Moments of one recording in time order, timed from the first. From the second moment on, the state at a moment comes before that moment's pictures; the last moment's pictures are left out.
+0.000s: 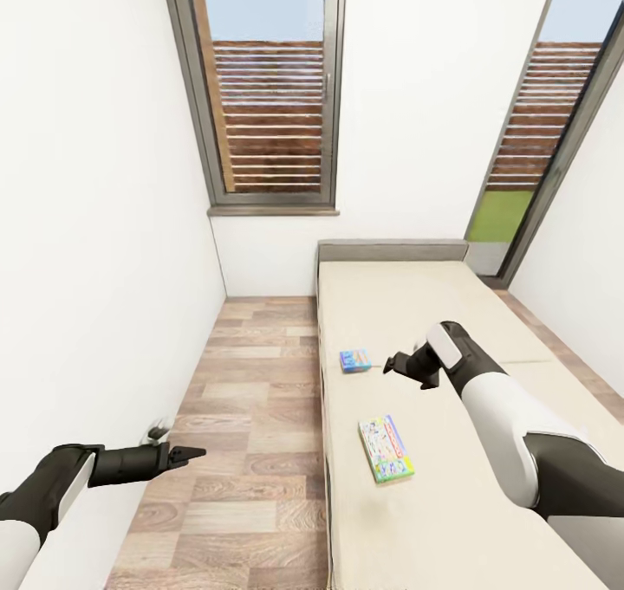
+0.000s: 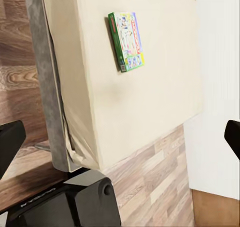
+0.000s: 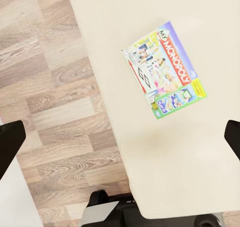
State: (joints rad) left arm -0.62 0.35 0.11 -0.59 0.06 0.72 -1.18; right arm -1.13 -0.03 -0.09 -0.42 -0.49 1.00 -0.30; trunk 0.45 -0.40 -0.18
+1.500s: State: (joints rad) left arm -0.62 0.34 0.11 -0.59 0.06 0.72 -1.21; right arm -1.13 -0.04 -0.02 -0.43 -0.49 0.99 -0.29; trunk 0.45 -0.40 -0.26
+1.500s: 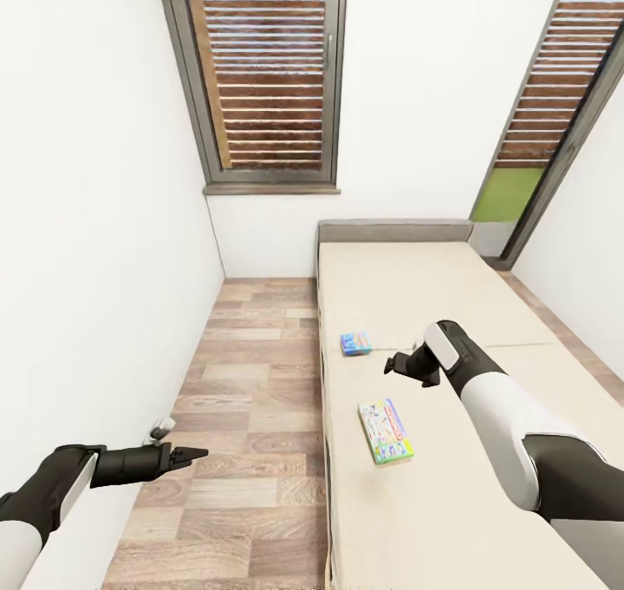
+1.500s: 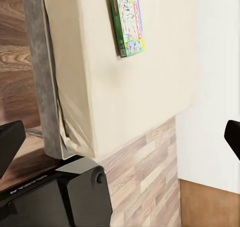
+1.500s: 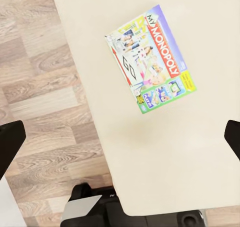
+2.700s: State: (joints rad) left arm -0.62 0.34 0.11 -0.59 0.05 0.72 -1.23; right arm -1.13 -0.04 -0.03 -0.62 -0.49 1.04 -0.29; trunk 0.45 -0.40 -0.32
